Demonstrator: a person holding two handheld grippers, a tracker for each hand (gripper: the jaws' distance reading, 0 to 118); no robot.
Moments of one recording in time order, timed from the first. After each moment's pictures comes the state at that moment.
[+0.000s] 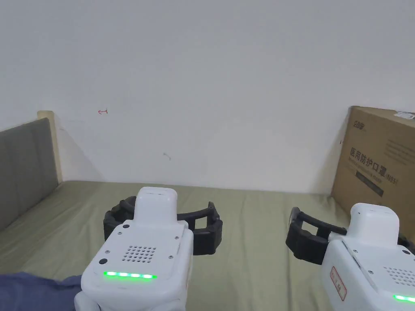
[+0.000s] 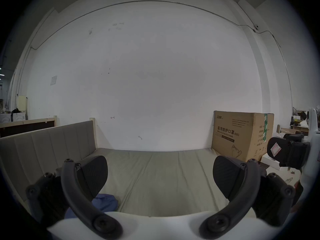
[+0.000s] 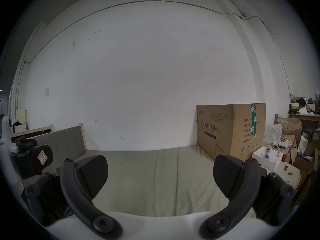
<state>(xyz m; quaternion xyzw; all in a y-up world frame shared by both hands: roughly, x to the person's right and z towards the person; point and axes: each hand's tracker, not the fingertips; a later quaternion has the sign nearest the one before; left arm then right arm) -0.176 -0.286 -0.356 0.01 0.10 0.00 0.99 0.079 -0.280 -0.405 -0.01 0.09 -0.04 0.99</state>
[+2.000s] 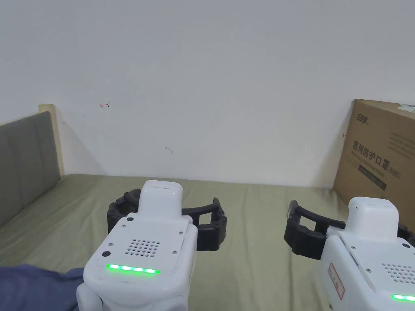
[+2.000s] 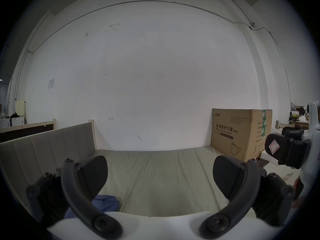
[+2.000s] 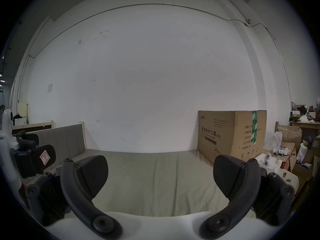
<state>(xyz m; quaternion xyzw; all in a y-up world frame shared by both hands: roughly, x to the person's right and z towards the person) -0.169 -0.282 -0.344 0.01 0.09 -0.01 1.00 0.073 -0.283 -0.398 0.01 0.10 -0.02 0.99</state>
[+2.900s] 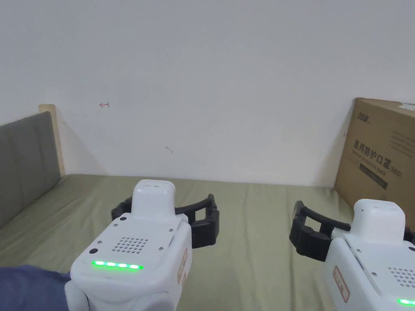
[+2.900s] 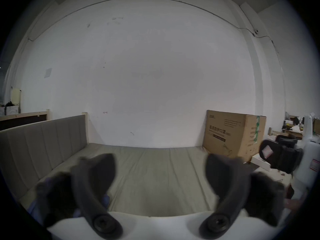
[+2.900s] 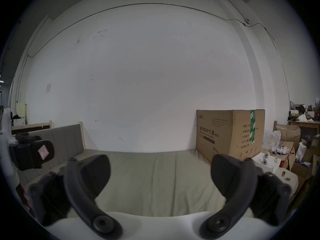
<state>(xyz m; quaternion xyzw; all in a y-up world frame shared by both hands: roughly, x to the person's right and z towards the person) -0.180 -0.283 -0.346 0.00 0.04 0.03 1.00 0.076 -0.286 -0.398 0.01 0.09 -0.02 1.00</state>
